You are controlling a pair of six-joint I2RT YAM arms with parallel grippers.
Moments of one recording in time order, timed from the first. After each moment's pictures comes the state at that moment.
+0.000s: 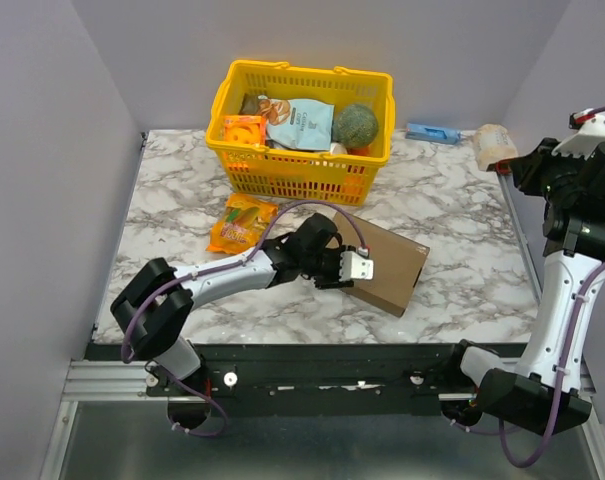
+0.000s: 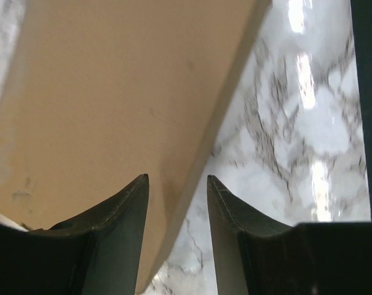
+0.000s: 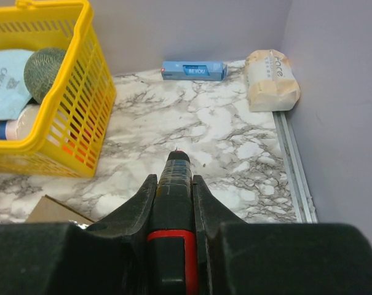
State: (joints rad) left arm -0.91 1.57 0.97 -0.16 0.43 0.70; right arm -0.41 1.07 1.39 -0.56 -0.38 0.01
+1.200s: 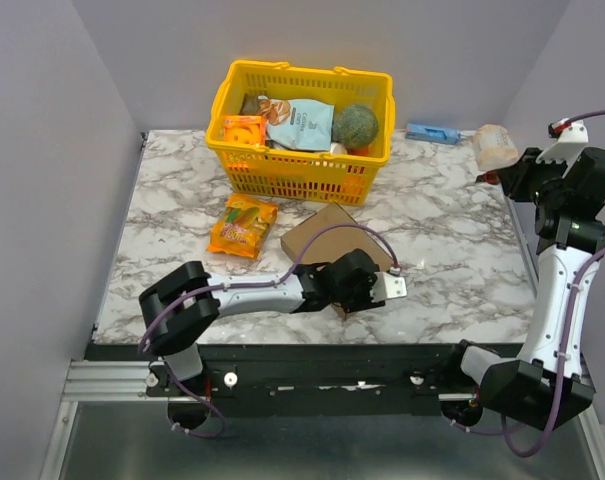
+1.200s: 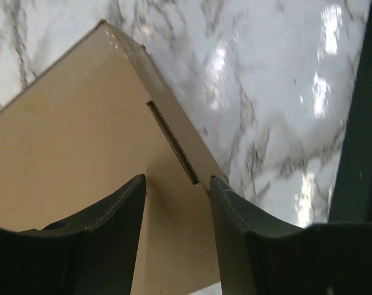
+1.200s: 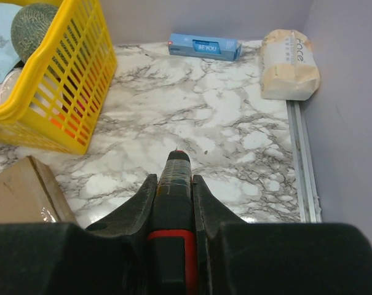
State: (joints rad) left arm -1.17 1.72 1.08 -0.06 0.03 0.36; right arm -0.41 1.10 1.27 -0.49 -0.45 -0.09
